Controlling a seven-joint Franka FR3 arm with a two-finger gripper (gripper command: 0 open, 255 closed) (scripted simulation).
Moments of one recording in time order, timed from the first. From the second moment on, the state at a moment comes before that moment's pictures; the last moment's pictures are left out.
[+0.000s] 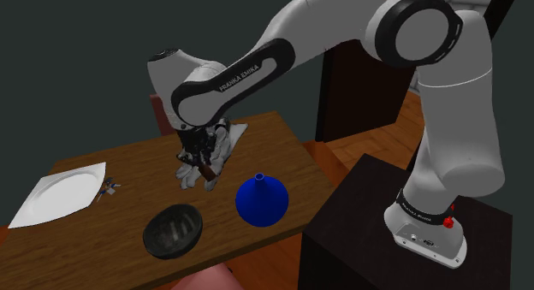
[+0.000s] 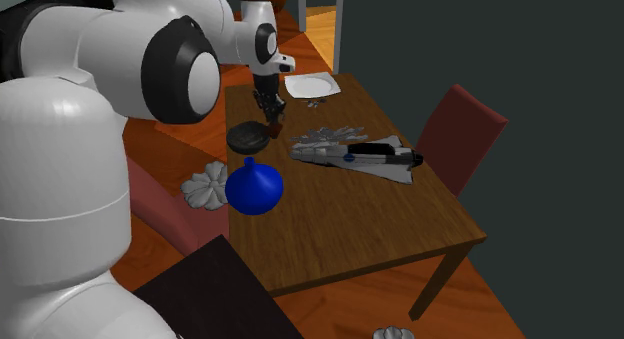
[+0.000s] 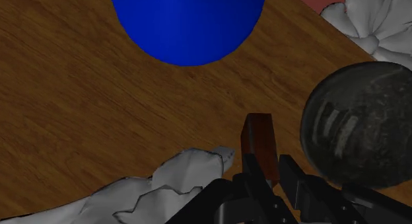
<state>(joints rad) 0.36 0.43 0.27 -1.63 -0.15 2.02 0.59</state>
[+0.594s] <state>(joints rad) 0.54 0.62 0.30 -1.30 -0.20 1.88 0.75</state>
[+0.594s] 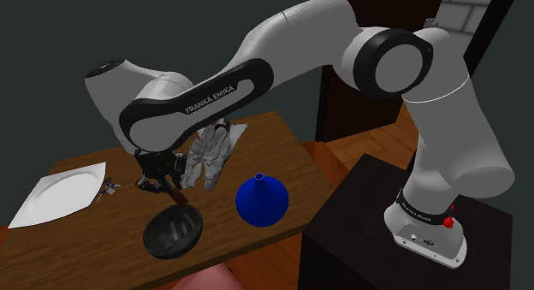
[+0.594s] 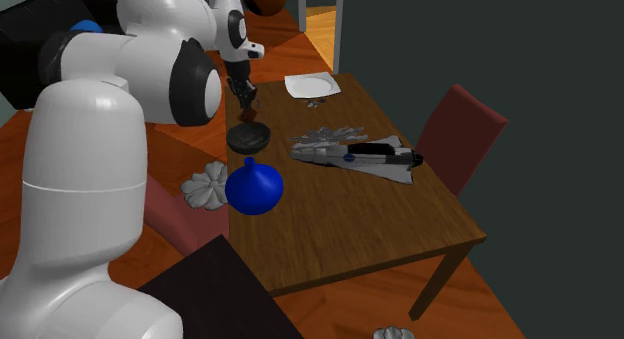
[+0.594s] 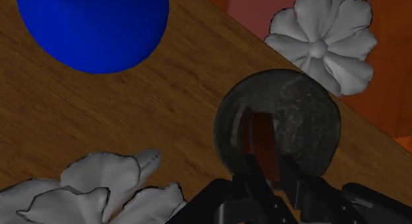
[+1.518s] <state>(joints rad) 0.61 0.77 0.29 -1.21 -0.23 1.93 0.82</state>
